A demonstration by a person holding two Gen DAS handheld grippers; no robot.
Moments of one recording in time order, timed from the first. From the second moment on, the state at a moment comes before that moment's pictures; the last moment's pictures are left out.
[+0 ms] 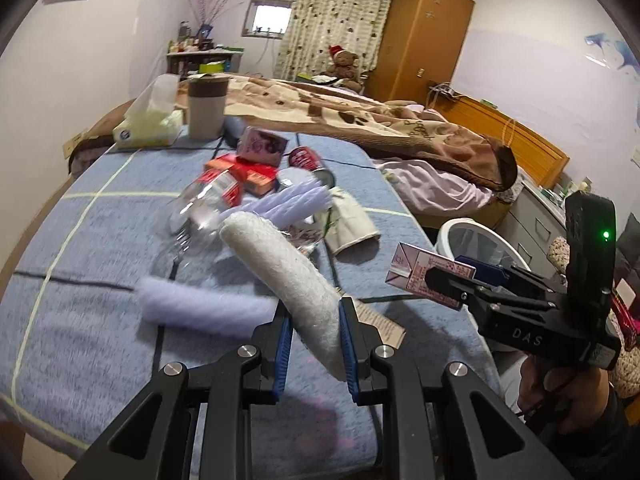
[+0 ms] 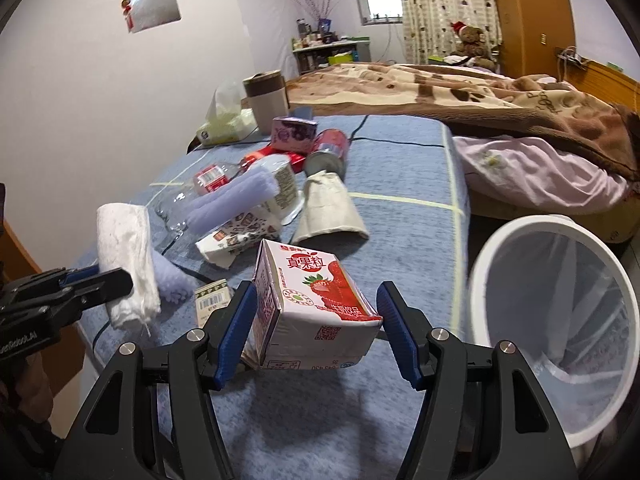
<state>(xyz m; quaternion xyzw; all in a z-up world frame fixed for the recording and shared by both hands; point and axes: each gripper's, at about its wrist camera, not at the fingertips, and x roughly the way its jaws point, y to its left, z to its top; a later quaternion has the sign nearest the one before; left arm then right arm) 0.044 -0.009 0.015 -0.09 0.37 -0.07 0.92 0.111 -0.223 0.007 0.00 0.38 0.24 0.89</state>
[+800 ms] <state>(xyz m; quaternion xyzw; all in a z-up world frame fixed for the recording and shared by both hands) 0.129 -0.172 0.014 -0.02 0.38 -0.25 0.89 0.104 -0.354 -0.005 0.08 0.37 0.07 0.92</state>
